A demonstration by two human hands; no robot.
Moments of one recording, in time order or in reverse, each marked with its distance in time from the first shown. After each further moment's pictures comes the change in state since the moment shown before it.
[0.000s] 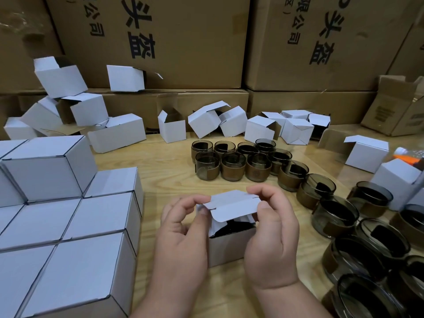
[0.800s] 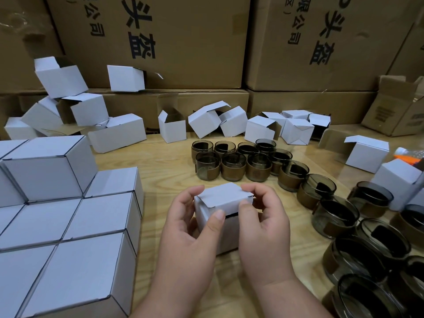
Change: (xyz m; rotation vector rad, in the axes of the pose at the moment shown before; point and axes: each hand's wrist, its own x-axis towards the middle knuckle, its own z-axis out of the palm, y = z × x) left_hand -0.005 0.009 0.004 -0.015 -0.087 0.074; right_hand 0.003 0.002 0.005 -0.124 -0.078 0.156
